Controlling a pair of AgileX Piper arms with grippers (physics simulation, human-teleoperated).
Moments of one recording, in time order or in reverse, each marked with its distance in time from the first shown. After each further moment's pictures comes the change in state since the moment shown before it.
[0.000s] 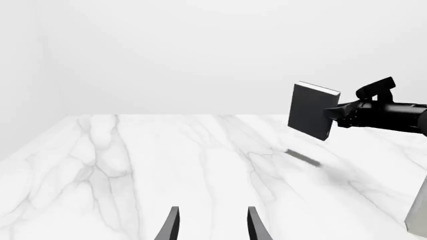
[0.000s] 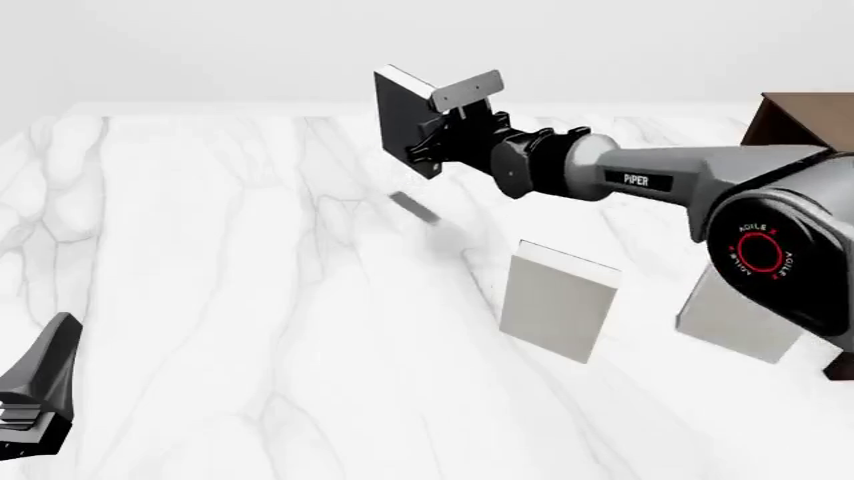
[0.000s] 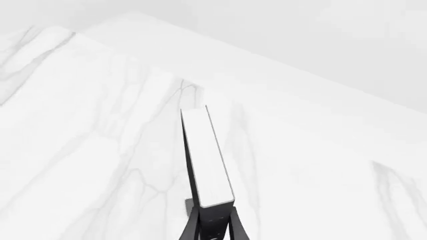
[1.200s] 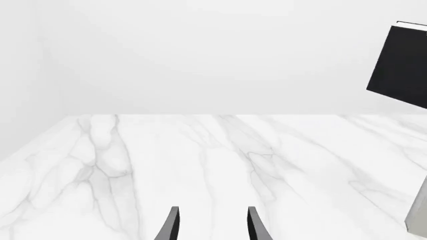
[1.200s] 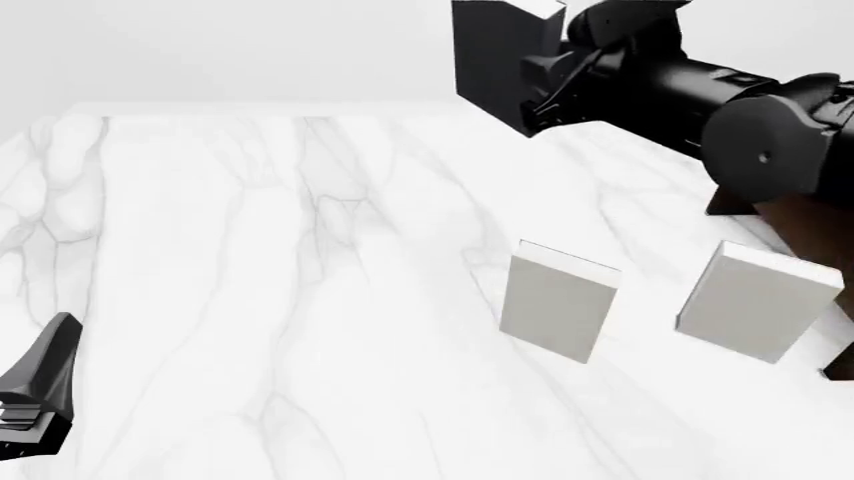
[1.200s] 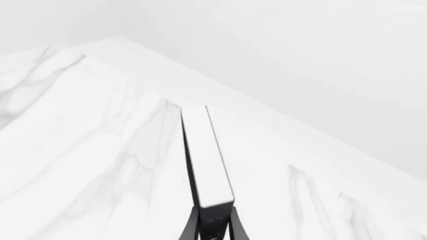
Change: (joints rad) left arm 0.000 0.000 0.000 0.000 0.000; right arm -0.041 -0.792 0.589 0.074 -0.141
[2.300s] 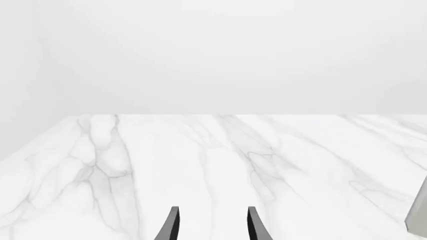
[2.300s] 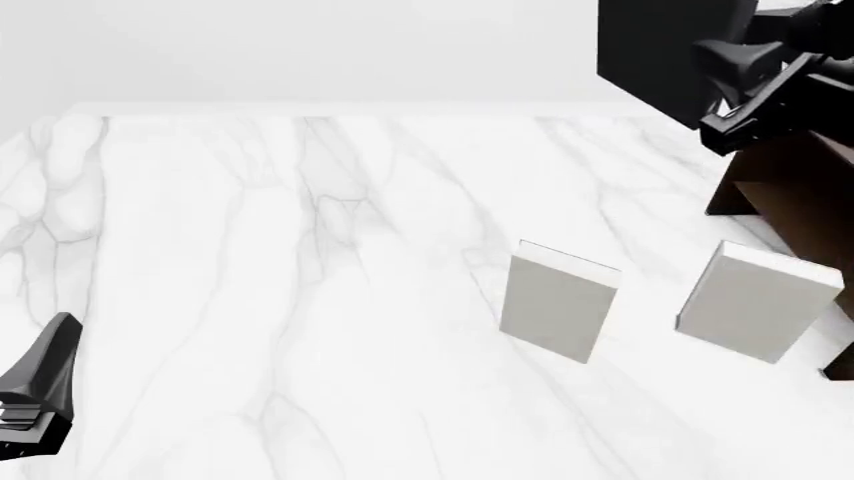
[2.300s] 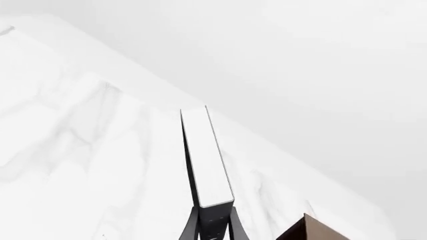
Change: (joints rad) left arm 0.000 0.000 0.000 0.000 0.000; right arm -0.181 -0.456 0.190 0.193 -0.211
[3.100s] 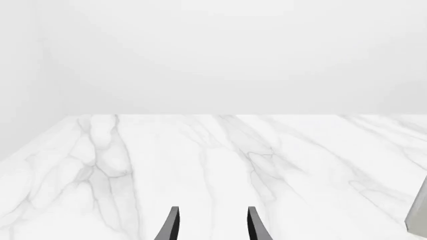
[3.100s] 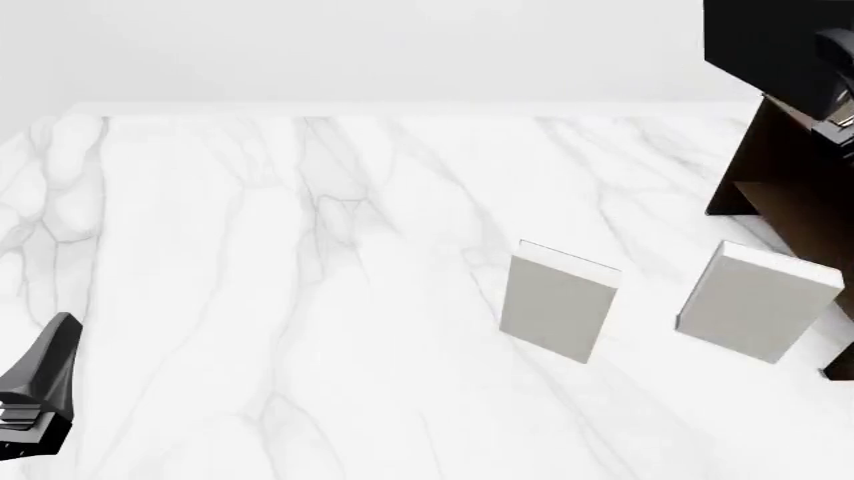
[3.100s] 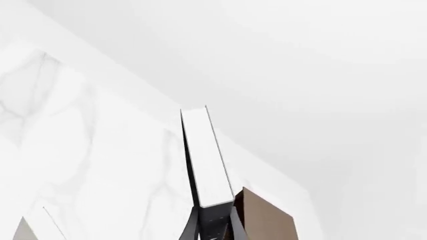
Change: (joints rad) left arm 0.000 0.000 0.000 0.000 0.000; right arm -0.167 -0.160 0.010 0.111 -0.176
